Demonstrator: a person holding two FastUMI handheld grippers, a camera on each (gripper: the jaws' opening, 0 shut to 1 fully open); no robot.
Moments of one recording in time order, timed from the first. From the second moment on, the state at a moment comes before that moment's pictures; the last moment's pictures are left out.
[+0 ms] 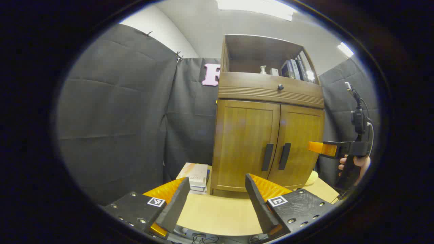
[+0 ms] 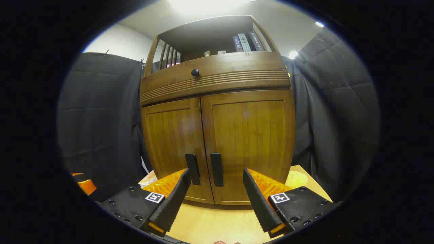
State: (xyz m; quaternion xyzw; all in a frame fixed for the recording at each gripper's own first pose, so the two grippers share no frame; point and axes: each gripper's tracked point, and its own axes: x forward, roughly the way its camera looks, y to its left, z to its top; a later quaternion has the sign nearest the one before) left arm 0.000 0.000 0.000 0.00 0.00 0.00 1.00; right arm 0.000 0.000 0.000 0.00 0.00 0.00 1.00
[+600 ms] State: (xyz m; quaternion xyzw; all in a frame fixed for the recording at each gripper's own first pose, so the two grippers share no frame) left arm 0.011 -0.007 0.002 0.01 0.00 -0.01 1.00; right arm 0.010 -0.011 -0.002 0.01 0.00 -0.01 1.00
